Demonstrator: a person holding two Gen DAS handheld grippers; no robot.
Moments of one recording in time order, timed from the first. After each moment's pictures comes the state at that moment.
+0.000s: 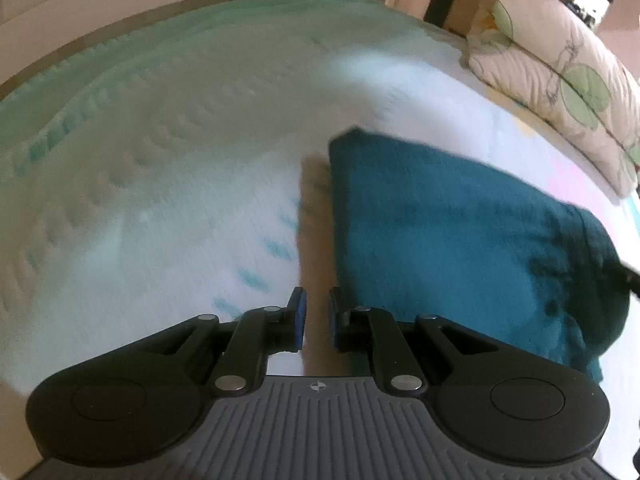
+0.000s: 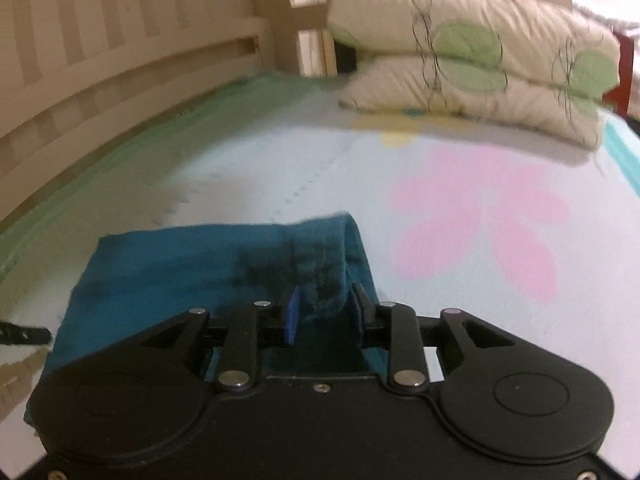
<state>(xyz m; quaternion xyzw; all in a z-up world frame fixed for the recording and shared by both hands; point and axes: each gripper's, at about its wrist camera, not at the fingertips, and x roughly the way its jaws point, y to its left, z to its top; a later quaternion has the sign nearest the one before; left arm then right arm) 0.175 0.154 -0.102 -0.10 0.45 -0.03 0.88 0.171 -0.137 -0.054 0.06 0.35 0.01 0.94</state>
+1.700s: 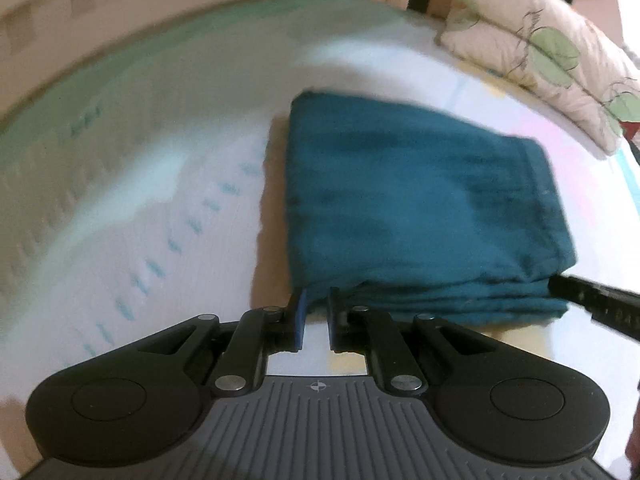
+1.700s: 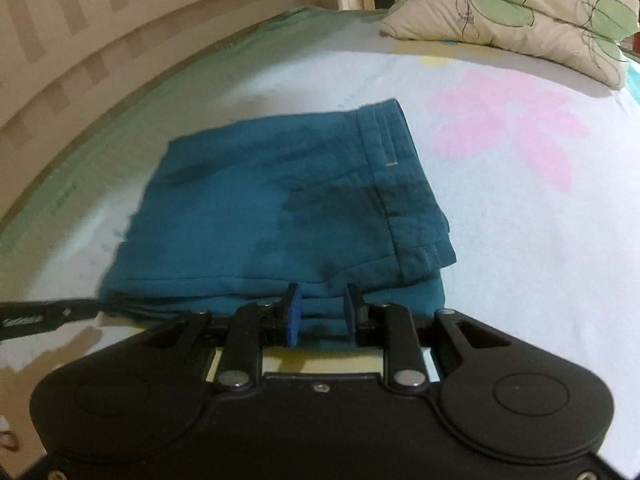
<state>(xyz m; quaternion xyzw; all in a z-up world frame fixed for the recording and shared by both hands) 0.088 0.106 -0.067 -0.06 0.45 0.00 0.89 0.113 -0.131 -0.055 0.09 0.44 0.08 0.89</state>
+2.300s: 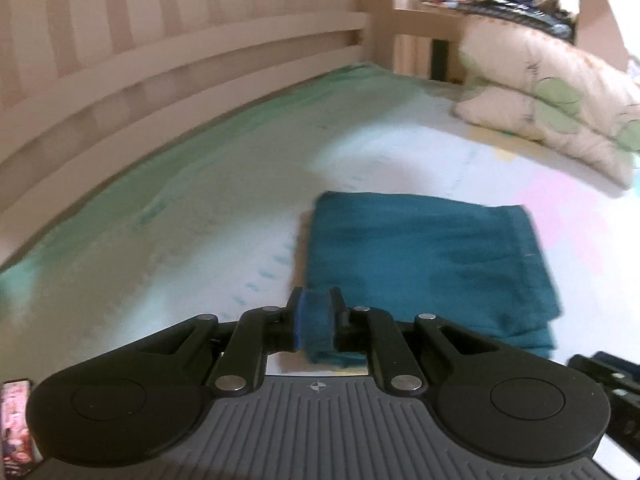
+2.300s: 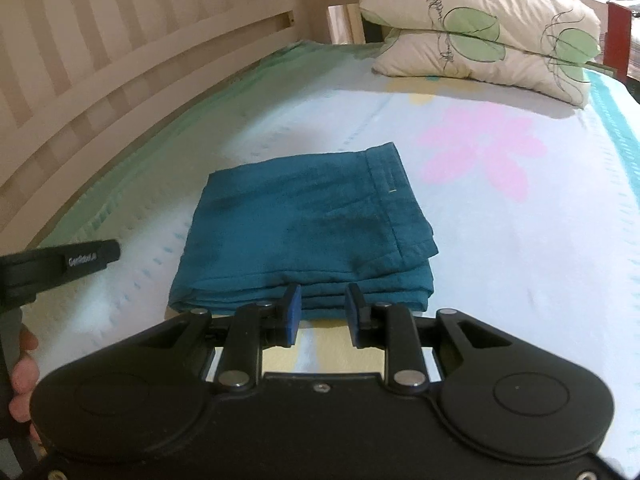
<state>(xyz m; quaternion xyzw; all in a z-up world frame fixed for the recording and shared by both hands) 0.053 0.064 0.006 -0.01 0.36 0.07 0.93 0.050 -0.114 0.016 0.10 0.41 0.05 0.91</state>
